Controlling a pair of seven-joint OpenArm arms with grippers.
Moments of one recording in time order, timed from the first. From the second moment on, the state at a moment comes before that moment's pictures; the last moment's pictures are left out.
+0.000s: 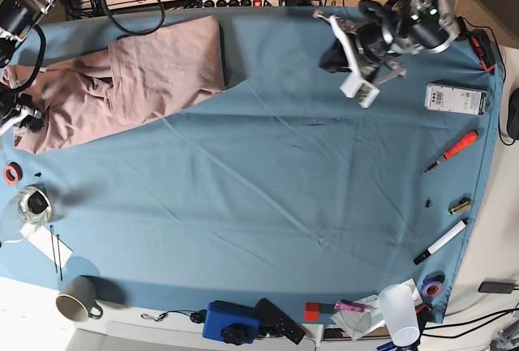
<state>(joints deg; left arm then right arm) 24.9 -5.9 -4.9 125.7 -32.7 -26.4 70.3 4.6 37.0 43.7 69.0 44.7 38.4 -76.0</state>
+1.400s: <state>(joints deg) 35.8 -5.7 -32.8 132.4 -39.0 -26.4 70.8 -16.1 21.2 22.0 115.1 63.0 40.0 -80.5</state>
